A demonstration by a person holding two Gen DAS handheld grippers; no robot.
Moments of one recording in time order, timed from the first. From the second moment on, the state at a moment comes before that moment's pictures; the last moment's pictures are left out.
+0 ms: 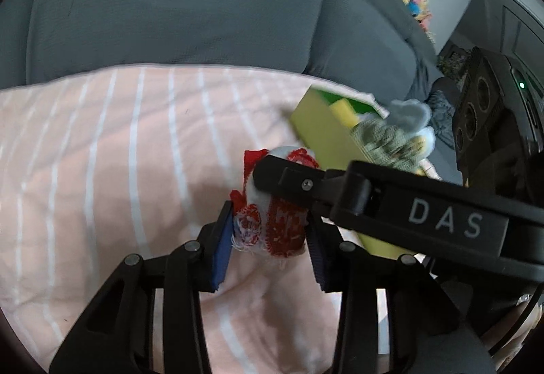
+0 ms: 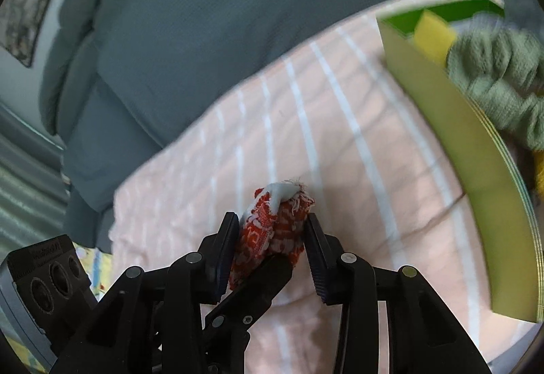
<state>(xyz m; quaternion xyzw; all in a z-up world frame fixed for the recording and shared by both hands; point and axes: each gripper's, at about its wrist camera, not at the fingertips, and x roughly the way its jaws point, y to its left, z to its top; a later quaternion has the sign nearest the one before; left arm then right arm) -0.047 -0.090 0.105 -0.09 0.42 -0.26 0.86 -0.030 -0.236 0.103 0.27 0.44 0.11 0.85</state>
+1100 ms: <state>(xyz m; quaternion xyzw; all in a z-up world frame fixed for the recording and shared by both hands) -0.064 -0.283 0.125 -0.02 0.42 -0.41 0.81 -0.088 -0.426 0.124 0.33 0.38 -0.13 0.86</state>
